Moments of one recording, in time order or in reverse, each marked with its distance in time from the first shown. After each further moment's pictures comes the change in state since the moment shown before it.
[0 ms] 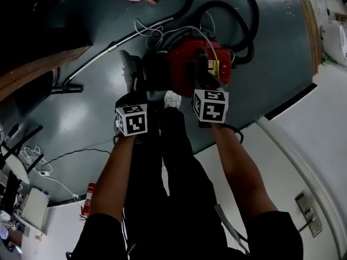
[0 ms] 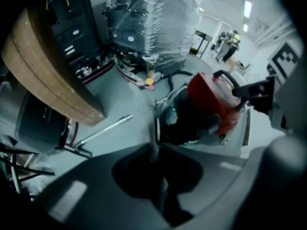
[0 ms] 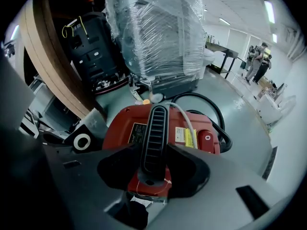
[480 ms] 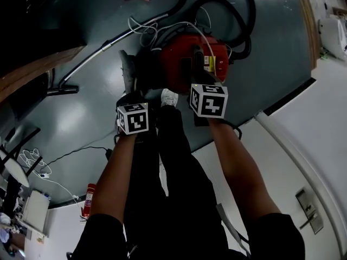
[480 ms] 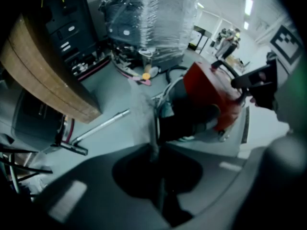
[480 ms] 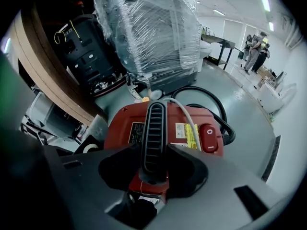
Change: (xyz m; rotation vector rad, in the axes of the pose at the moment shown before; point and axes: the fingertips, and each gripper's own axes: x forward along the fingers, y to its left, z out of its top) left arm 0.020 -0.020 -0.013 0.002 0.041 -0.018; right arm 0.007 -0.001 -0.004 0.073 0.048 0.025
